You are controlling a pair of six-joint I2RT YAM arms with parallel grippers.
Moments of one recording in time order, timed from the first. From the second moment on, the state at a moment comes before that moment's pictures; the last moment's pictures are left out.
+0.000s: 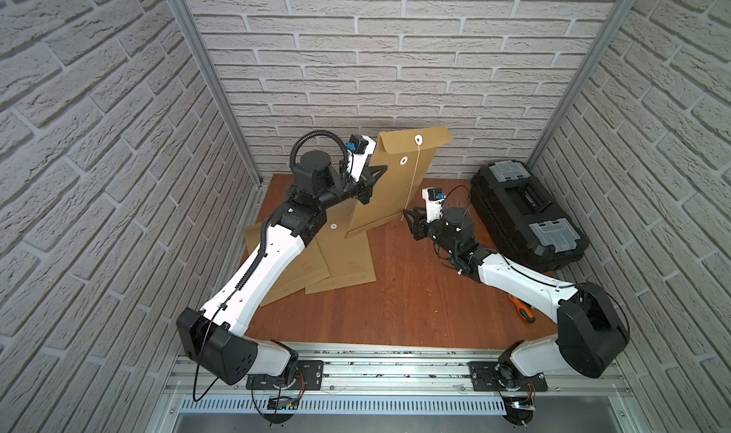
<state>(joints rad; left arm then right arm) -0.49 1.39 1.49 -0.15 0.46 0.04 0.51 1.47 0.92 0.31 -0.01 0.24</state>
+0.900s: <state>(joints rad) -0.49 1.39 1.49 -0.15 0.46 0.04 0.51 1.52 0.96 0.33 -0.05 0.23</state>
